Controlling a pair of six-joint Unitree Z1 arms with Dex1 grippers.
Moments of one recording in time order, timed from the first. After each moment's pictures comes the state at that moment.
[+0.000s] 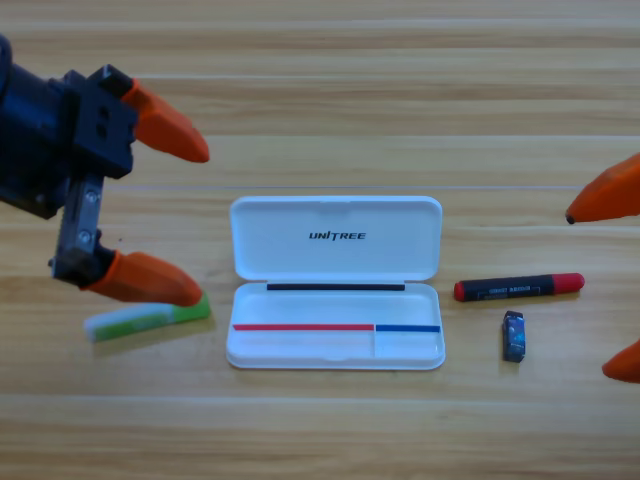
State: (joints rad) arm 0 -0.92 1.37 -1.22 0.71 -0.11 0.61; arm 1 0.84 1.25 -1.11 0.64 0.47 -0.46
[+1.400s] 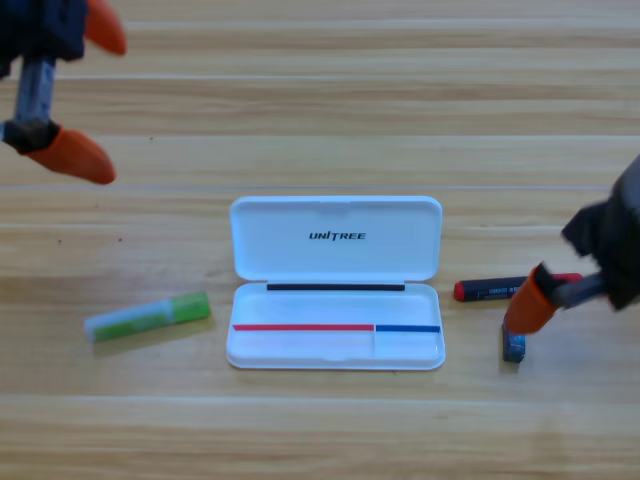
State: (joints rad) arm 0 -0.79 1.53 -1.59 1.08 0.13 0.79; arm 1 0.80 1.72 -1.19 0.75 0.00 0.34
